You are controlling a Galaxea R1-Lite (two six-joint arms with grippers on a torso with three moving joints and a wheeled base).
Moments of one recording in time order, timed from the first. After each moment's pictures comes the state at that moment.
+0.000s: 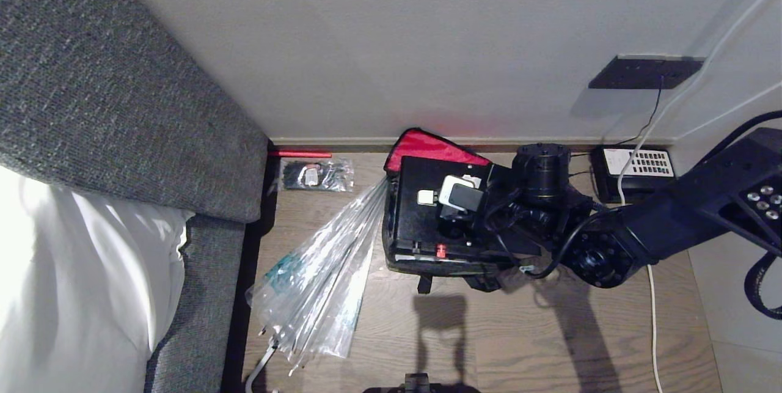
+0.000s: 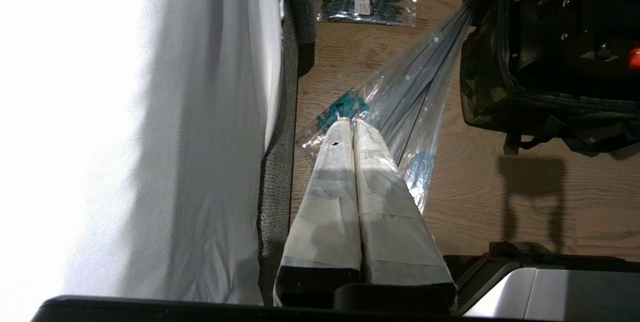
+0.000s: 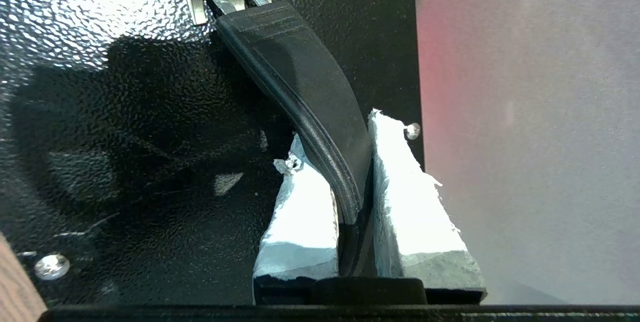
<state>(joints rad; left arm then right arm) 0.00 0.00 0.00 0.00 0.00 0.01 0.53 2.07 -1.05 -0.86 -0.12 -1.14</state>
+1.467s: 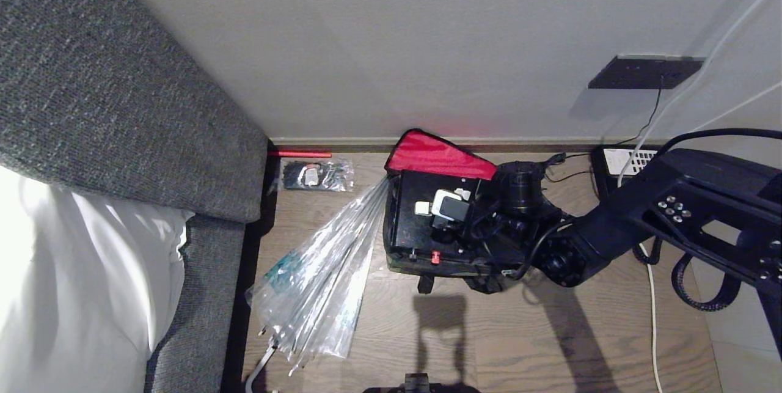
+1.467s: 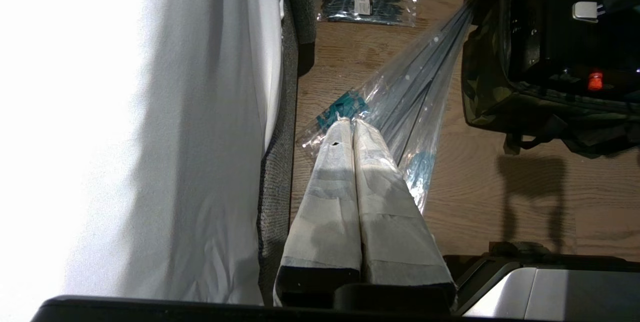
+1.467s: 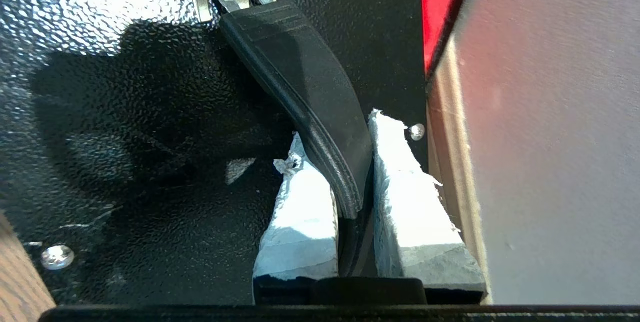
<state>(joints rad) 0.00 0.00 0.00 0.00 0.00 0.01 0.50 2.24 -1.15 -0.89 -0.11 -1.13</state>
